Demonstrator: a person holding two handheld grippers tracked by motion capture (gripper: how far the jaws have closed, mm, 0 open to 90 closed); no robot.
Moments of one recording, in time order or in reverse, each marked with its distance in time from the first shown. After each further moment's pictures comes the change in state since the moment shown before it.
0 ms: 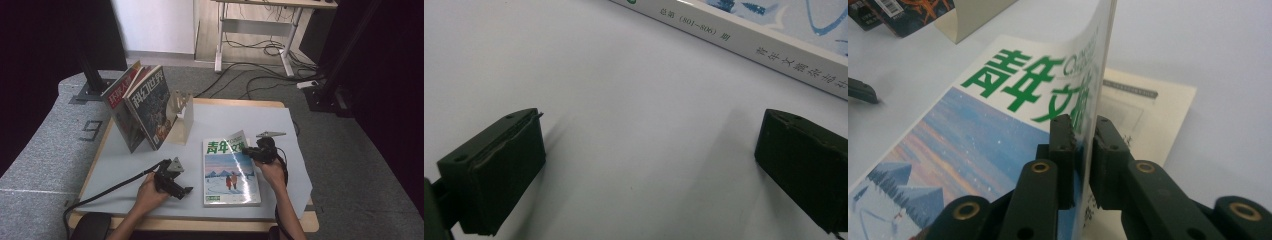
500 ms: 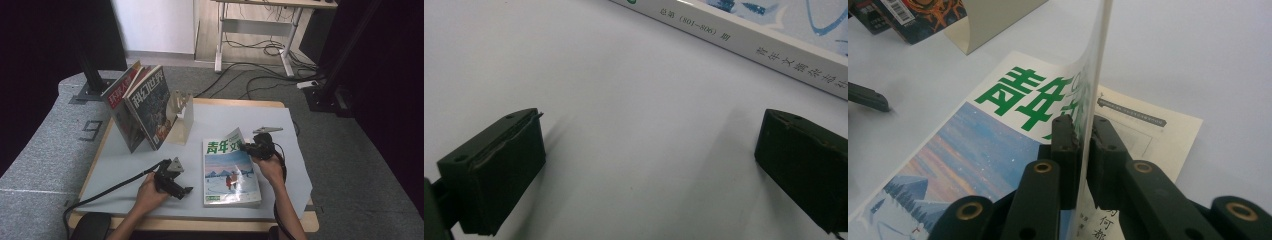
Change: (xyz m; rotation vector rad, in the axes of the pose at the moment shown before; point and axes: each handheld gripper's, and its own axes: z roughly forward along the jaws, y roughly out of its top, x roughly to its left) left arm 0.000 0.000 0.000 0.000 0.000 0.001; right arm 0.010 0.017 -0.002 0.011 -0.005 -0.030
